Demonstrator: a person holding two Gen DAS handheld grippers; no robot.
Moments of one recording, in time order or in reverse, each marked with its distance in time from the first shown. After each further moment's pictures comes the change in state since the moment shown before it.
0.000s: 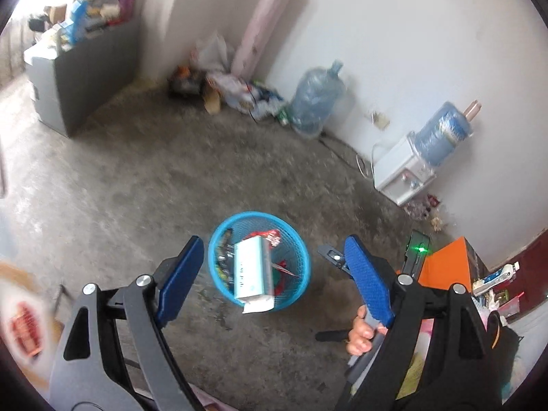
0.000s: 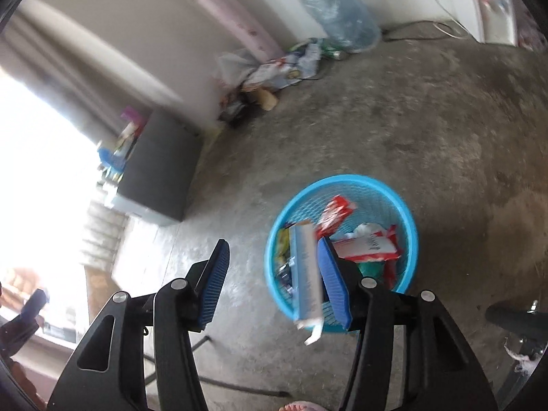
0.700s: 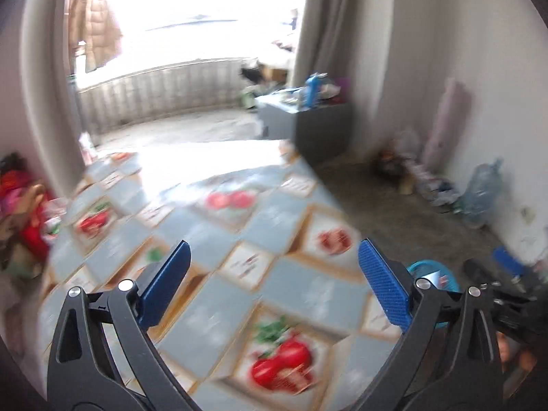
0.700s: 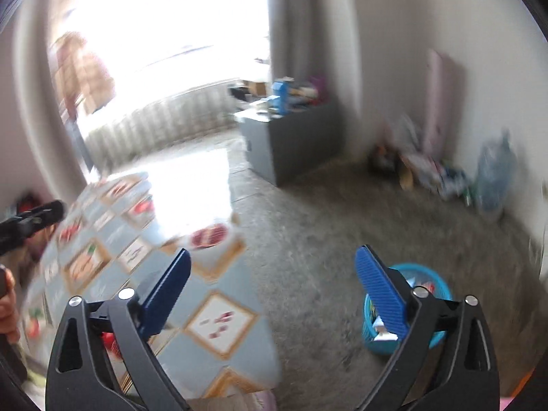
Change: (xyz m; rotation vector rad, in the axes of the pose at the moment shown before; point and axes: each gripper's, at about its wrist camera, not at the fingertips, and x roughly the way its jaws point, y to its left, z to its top) left arm -0.273 0.067 -0.154 -0.267 -0.332 0.784; right arm -0.171 0.259 -0.176 -0.928 -0.073 0.184
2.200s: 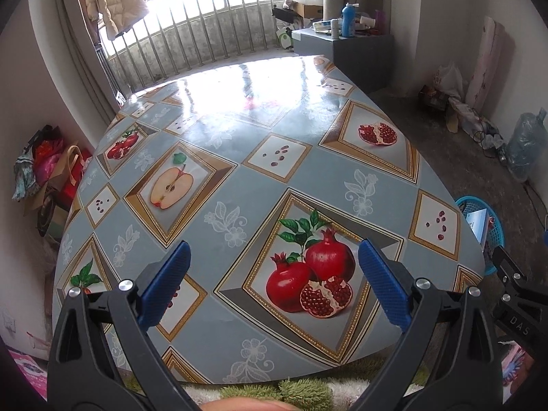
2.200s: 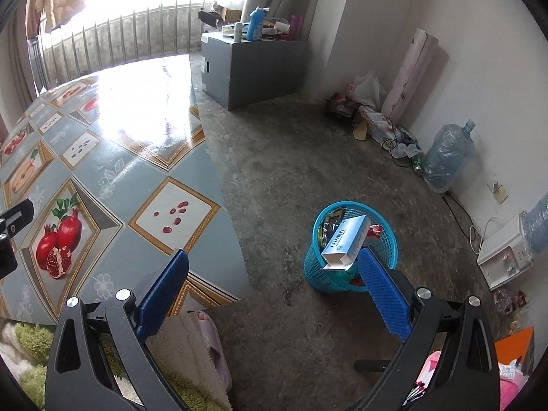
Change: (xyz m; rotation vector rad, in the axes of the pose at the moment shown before) left arm 0.021 -0.018 -0.082 0.027 0.245 0.194; right arm 0.024 0.010 -0.059 -0.097 0.309 -0.287
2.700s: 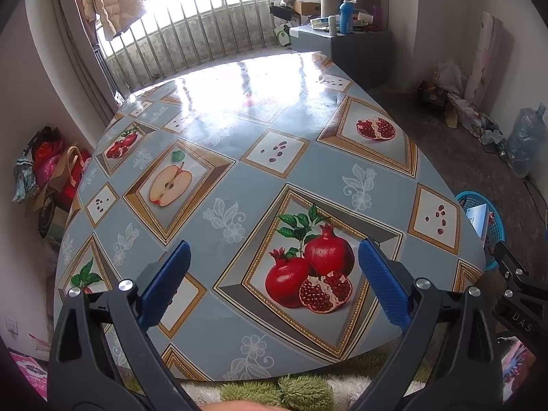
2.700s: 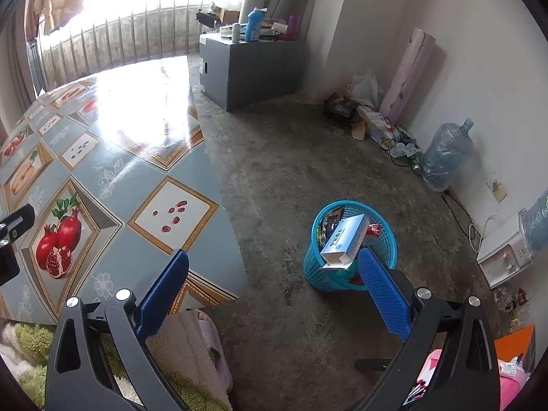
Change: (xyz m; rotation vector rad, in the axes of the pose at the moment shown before) left arm 0.001 -0.001 -0.002 0.012 0.013 -0.004; right arm -0.001 -0.001 -0.003 0.007 -0.006 -0.003
